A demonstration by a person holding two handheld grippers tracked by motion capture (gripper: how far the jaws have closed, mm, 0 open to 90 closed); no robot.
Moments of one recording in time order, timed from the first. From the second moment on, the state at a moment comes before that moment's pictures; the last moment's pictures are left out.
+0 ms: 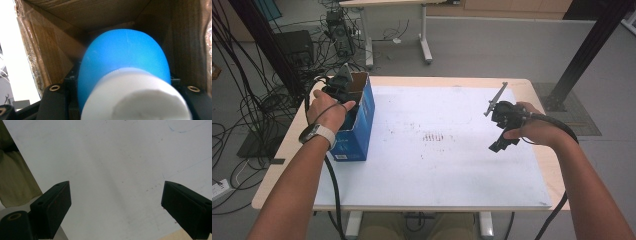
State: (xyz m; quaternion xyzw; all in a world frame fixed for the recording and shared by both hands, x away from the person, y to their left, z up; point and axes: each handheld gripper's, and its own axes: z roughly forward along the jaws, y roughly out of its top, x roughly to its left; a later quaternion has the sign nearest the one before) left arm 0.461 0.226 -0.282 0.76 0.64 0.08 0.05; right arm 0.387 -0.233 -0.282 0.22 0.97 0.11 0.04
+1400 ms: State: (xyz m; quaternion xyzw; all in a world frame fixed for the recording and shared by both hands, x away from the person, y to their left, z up) left arm 0.460 0.227 -0.282 0.76 0.64 0.08 0.05; right arm 0.388 -0.229 -0.283 0.22 0.97 0.11 0.04
